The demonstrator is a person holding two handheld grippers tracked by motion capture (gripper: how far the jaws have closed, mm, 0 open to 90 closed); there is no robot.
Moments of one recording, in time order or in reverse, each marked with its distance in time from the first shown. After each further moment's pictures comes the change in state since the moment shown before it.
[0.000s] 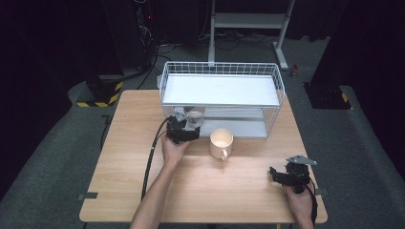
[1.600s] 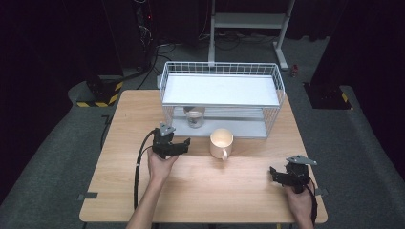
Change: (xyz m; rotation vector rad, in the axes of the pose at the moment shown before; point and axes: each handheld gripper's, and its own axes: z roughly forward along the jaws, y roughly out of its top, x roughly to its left) left arm 0.002 -0.028 -0.074 -0.021 -0.014 0.000; right arm 0.000 0.000 0.000 0.000 -0.002 0.002
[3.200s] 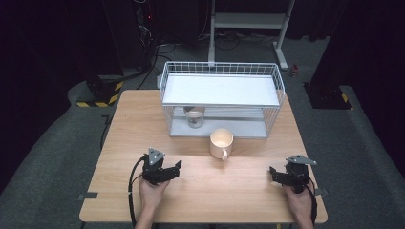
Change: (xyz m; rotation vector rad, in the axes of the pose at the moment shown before) left arm -0.006 -0.073 -0.038 0.004 0.022 -0.058; right arm 0.000 0.000 0.000 0.000 0.001 -0.001
